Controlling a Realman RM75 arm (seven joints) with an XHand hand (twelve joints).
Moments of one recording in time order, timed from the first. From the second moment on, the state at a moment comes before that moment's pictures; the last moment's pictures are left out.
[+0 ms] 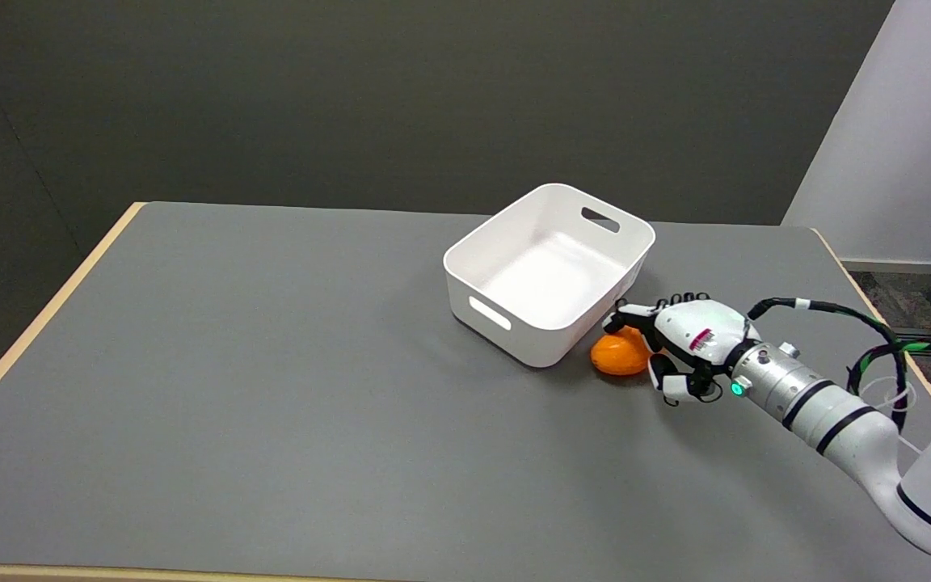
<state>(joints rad) -0.49 -0.90 1.71 -1.78 -0.61 -0.01 -1.76</state>
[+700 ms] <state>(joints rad) -0.65 -1.03 1.93 -1.86 -0.62 0.09 -1.76</state>
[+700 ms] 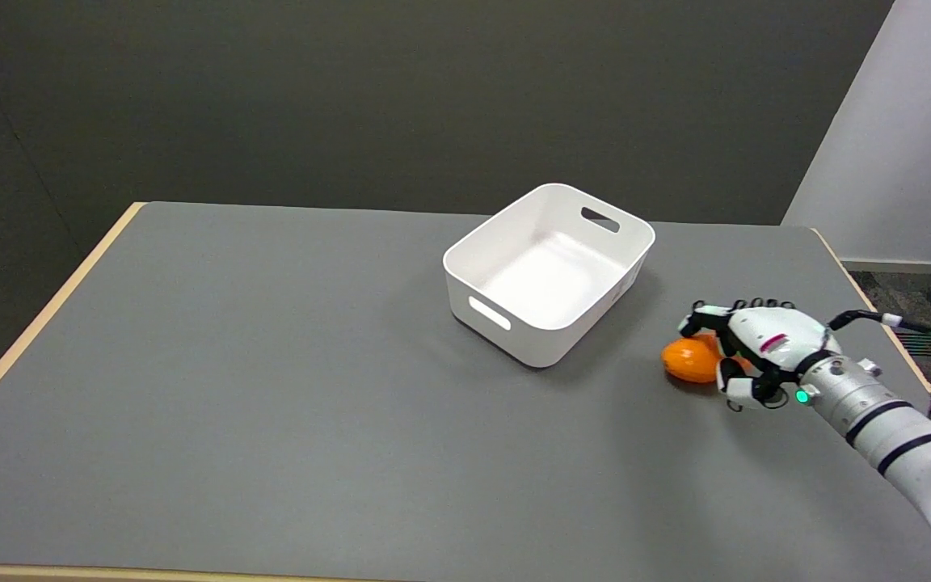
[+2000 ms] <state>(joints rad) -0.60 -1.28 2.14 -1.89 -0.59 -0.19 -1.76</state>
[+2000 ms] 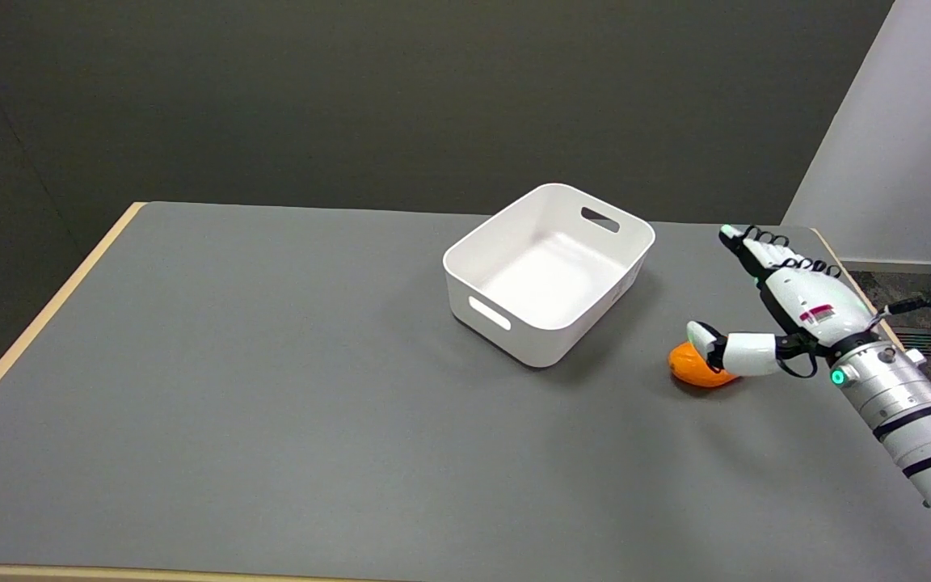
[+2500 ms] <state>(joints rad) -0.59 -1.26 2.14 -1.78 -0.62 -0.25 -1.75</state>
